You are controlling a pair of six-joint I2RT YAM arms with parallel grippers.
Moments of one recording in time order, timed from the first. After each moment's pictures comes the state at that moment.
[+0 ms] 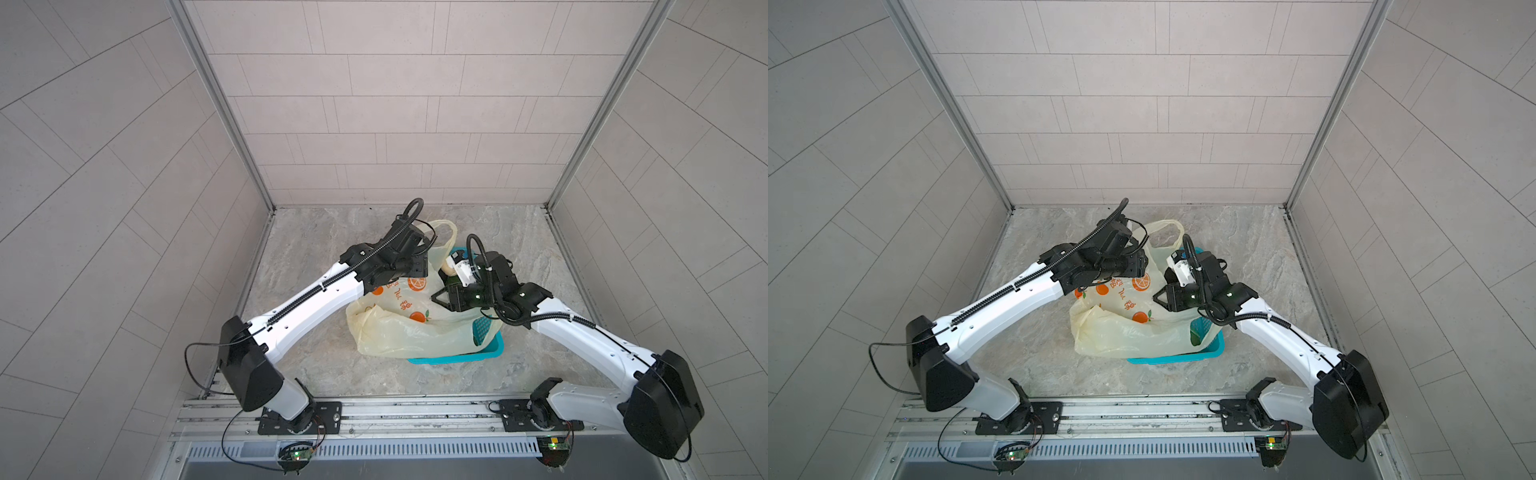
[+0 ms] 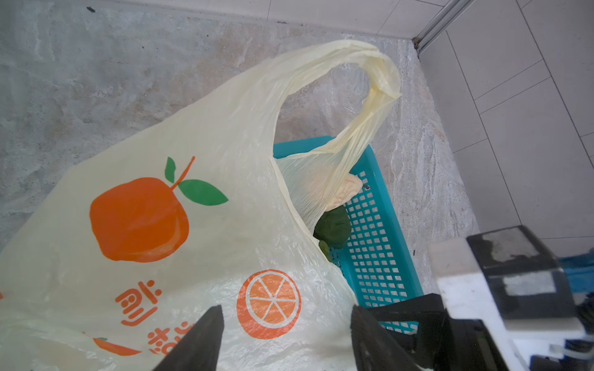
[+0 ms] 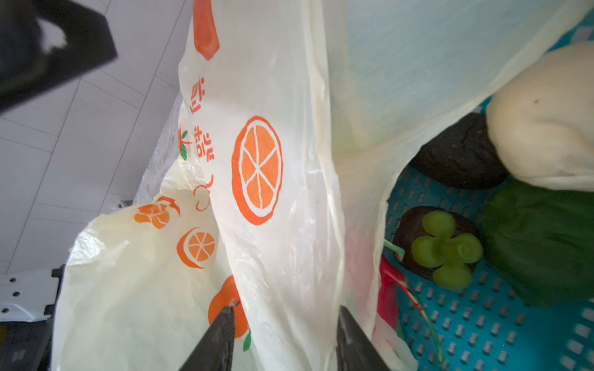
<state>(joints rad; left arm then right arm) -0.80 1.54 1.49 -0.75 -0.14 -0.63 0.53 1.22 0.85 -0.36 -0.42 0.39</state>
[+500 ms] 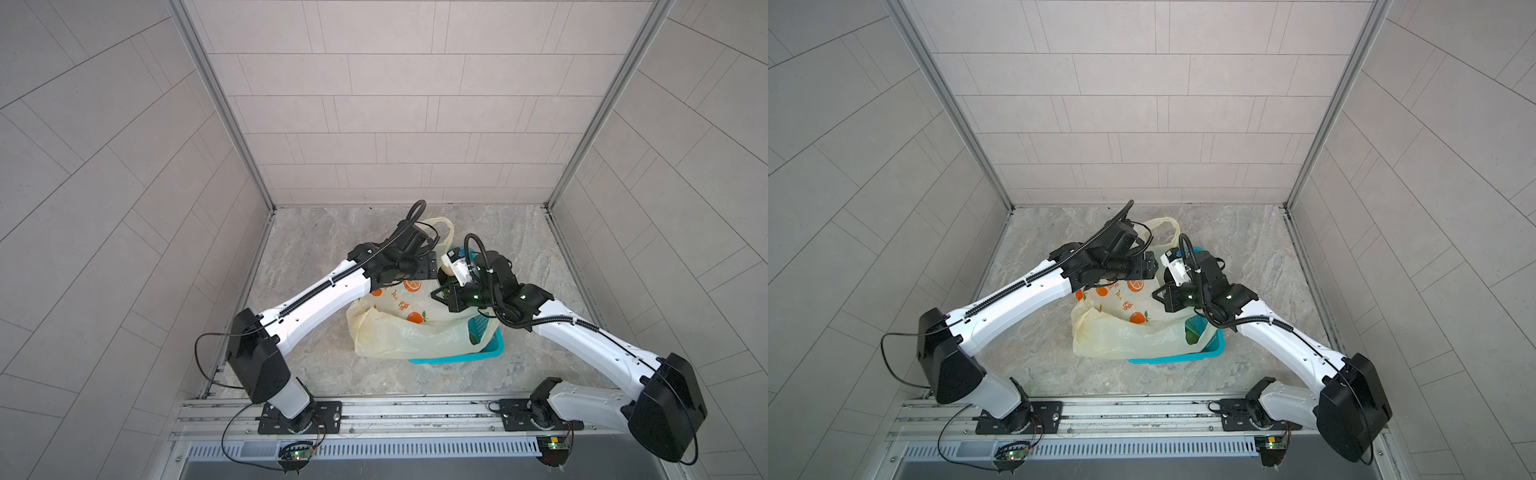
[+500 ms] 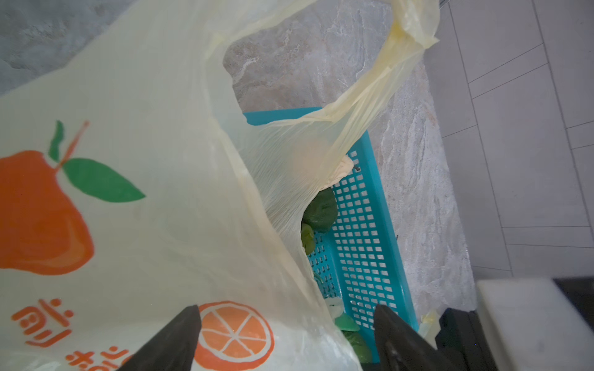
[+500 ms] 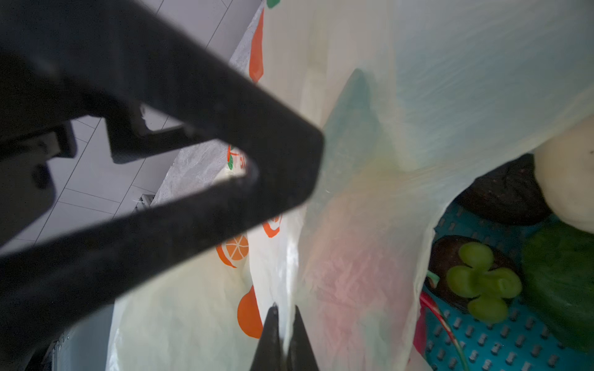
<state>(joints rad) -0.80 1.58 1.49 -0.74 -0.03 -0.70 0.57 1.19 0.87 -0.32 -0.42 0.39</state>
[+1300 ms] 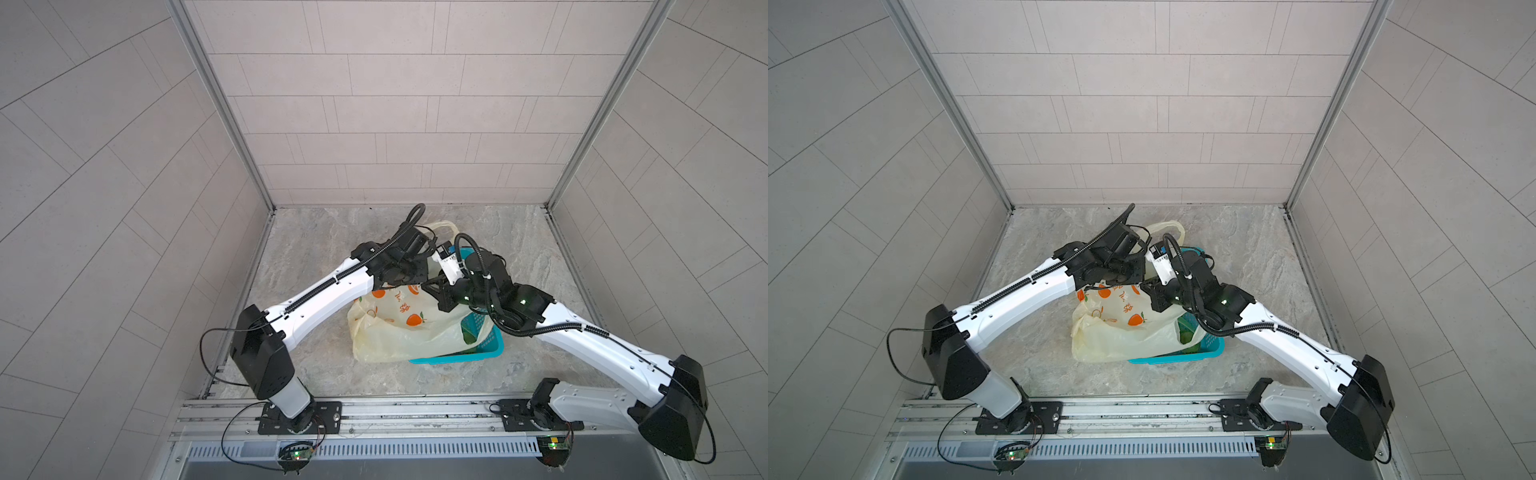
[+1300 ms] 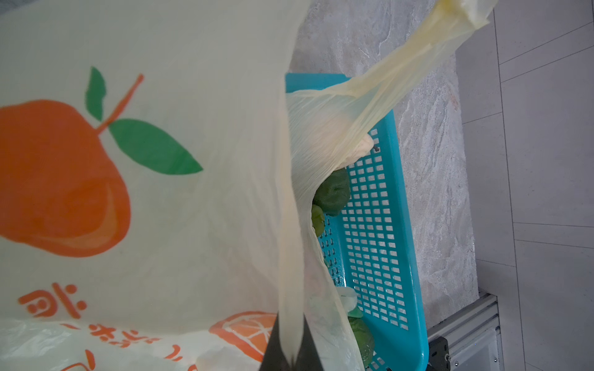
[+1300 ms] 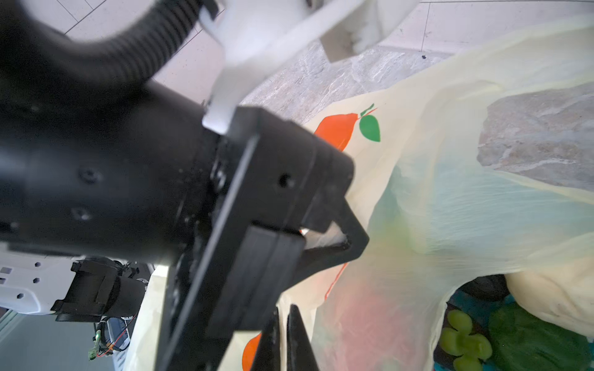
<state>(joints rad) -0.77 1.61 1.49 -0.81 0.00 -0.74 0.74 1.16 0.98 -0.33 -0.18 0.29</state>
